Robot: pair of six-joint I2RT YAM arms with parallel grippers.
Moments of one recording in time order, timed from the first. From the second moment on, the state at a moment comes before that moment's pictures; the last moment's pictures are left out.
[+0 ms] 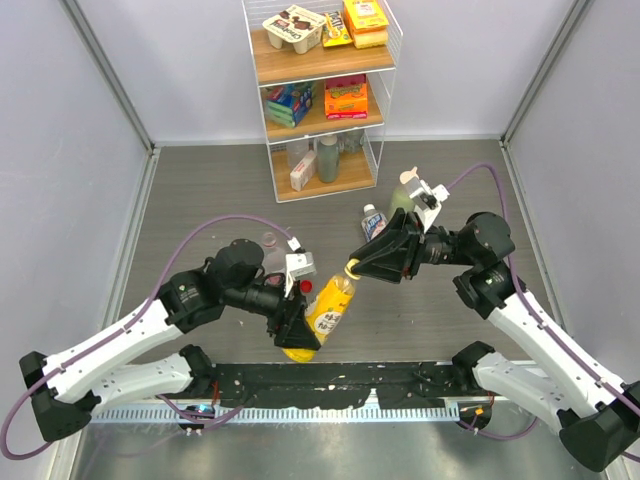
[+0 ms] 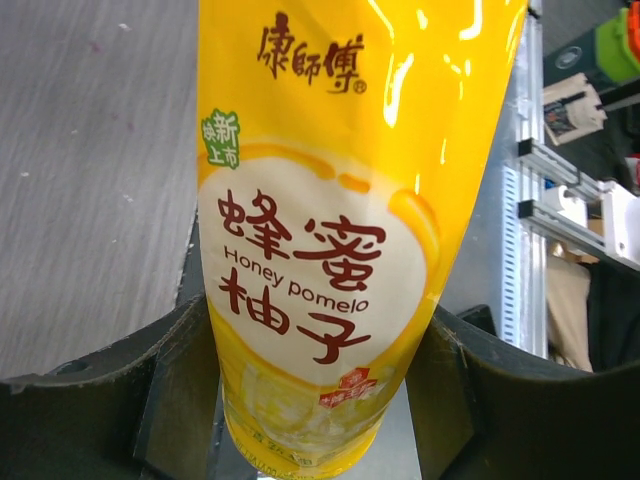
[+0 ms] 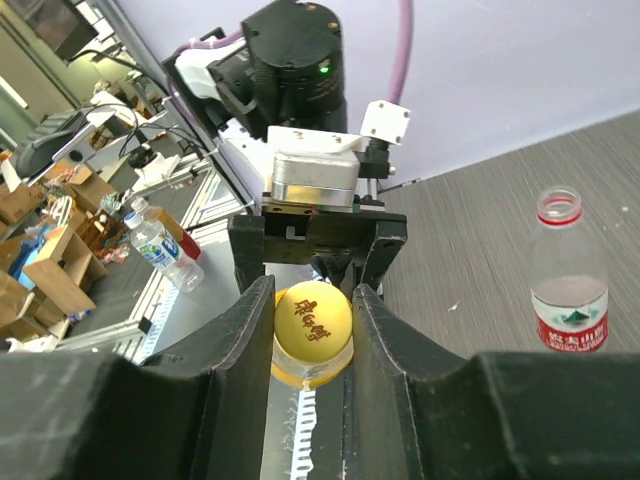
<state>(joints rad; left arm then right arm) -0.95 0.89 0.90 -0.56 0.66 -0.25 0.54 0.86 0.79 0.36 -1.00 0.66</state>
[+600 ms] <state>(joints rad) -0.95 0.88 0.90 -0.43 0.96 -0.37 0.54 0.78 0.82 0.45 -1.11 0.64</state>
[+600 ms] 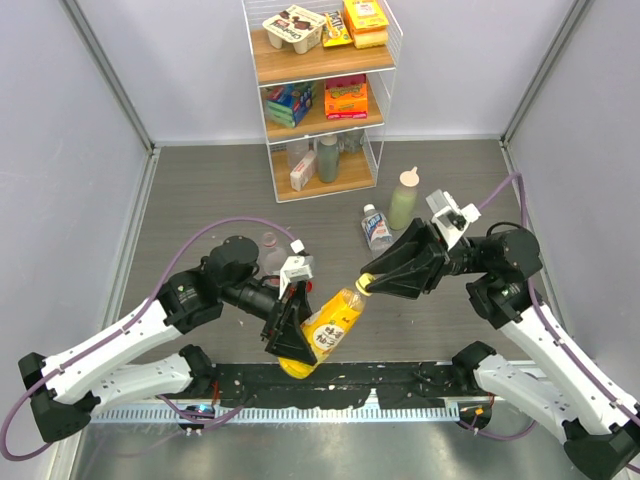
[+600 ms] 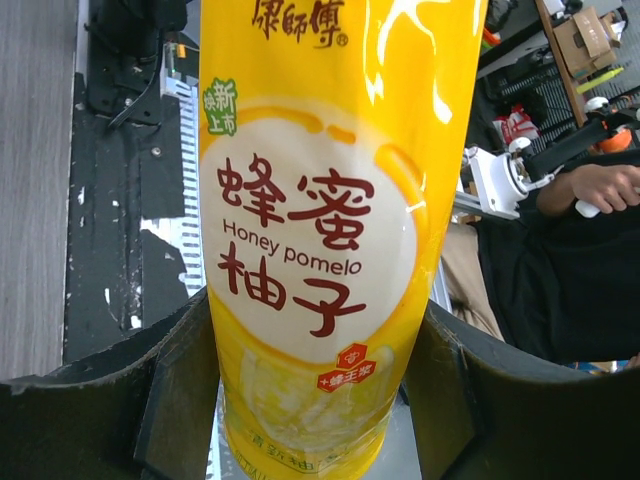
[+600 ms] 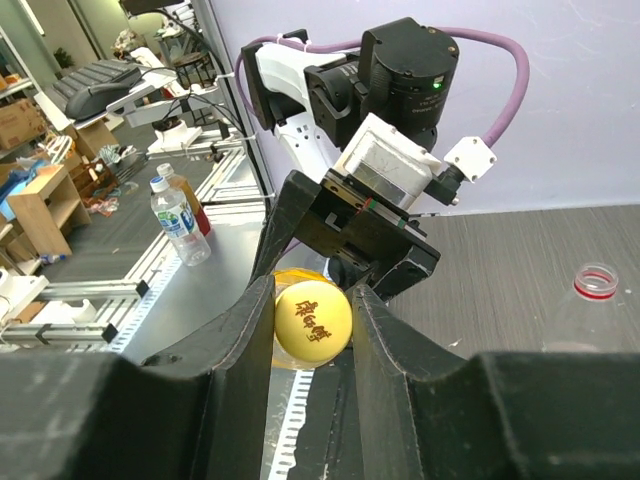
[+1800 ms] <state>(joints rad) -0.96 0.88 0.89 -0.48 0.85 -0.24 0.54 0.76 0.85 0.30 -0.94 0.56</state>
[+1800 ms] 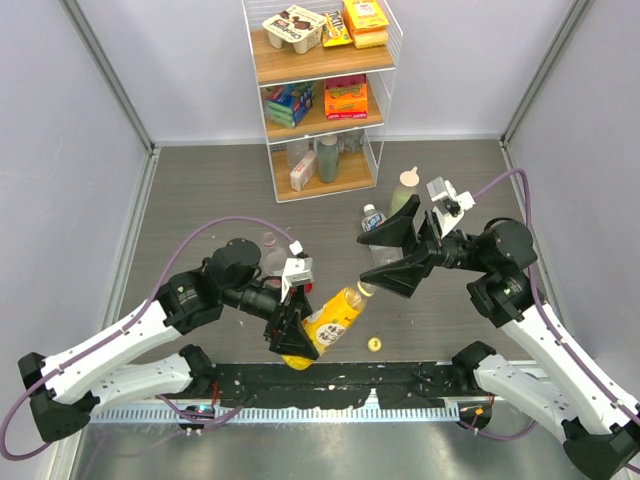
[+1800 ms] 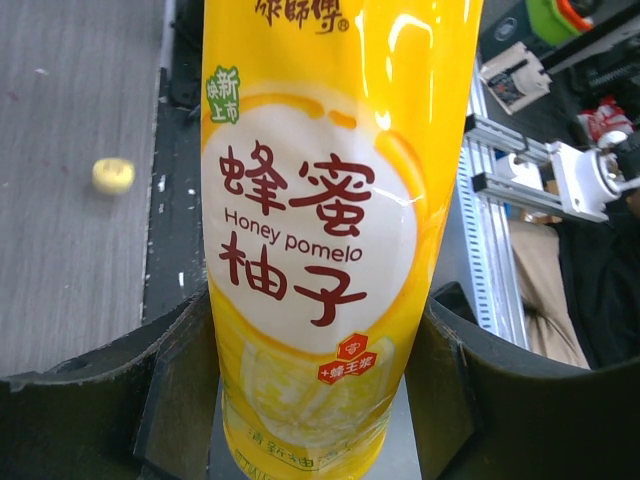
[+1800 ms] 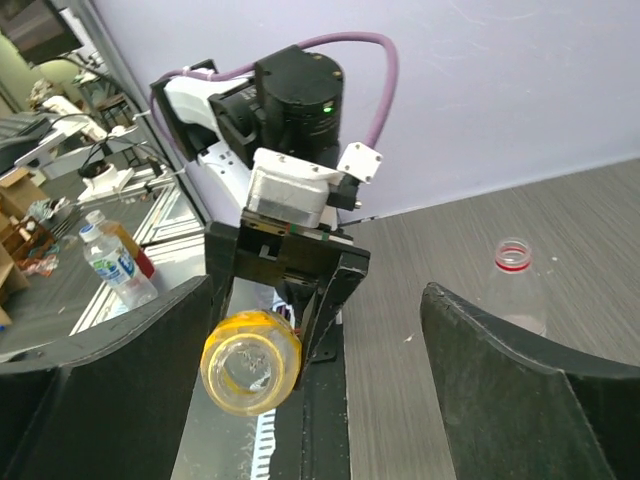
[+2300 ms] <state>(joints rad) -0.96 0.81 0.83 -0.55 0.55 -0.20 0.54 0.77 0.85 0.22 -0.81 0.55</state>
